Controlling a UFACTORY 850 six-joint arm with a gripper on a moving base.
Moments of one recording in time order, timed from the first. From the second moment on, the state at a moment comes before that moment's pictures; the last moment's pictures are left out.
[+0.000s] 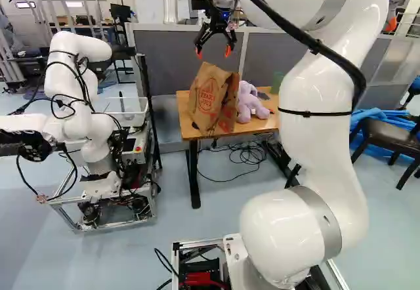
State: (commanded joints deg) arm 5.8 -22.0 -104.4 0.0 -64.7 -9.6
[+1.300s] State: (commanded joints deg) arm 5.8 -22.0 -104.4 0.0 -64.7 -9.6
